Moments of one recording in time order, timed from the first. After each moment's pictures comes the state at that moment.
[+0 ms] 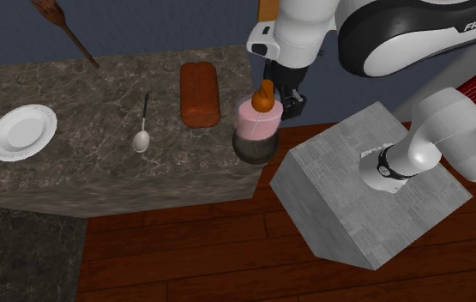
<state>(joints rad) -0.17 -0.36 -0.49 -2.26 -0.14 1.93 -0.48</state>
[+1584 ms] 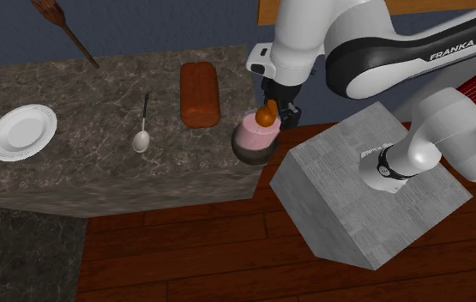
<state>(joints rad) -0.17 -0.33 -0.51 -2.35 -0.14 2.06 -0.49</state>
